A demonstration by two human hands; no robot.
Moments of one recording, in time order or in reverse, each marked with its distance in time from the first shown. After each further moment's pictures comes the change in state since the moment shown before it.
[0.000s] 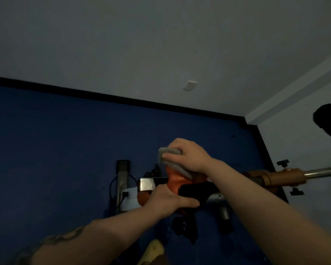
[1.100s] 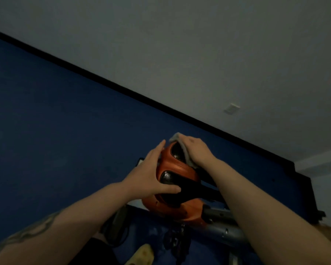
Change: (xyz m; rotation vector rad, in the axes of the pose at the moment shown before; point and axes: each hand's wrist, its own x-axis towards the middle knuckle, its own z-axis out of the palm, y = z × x) left_hand -0.018 -0.004 0.012 0.332 0.392 0.359; right_hand 0.010 0.042 -0.001 0.214 -0.055 0.023
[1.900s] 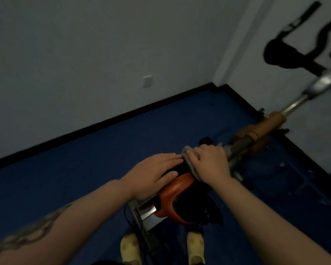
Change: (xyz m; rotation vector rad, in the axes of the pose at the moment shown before) left_hand 0.131 0.054 -0.053 0.664 -0.808 0.872; right_hand -0.079 0.017 0.035 -0.426 0.718 0.565
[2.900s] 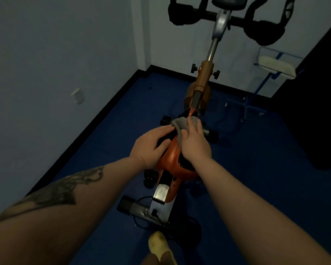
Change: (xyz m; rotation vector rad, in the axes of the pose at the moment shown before) left_hand 0.037 -0.031 0.004 -0.179 -0.064 0.290; right_hand -0.057 -0.083 0.004 0.568 0.150 0.944
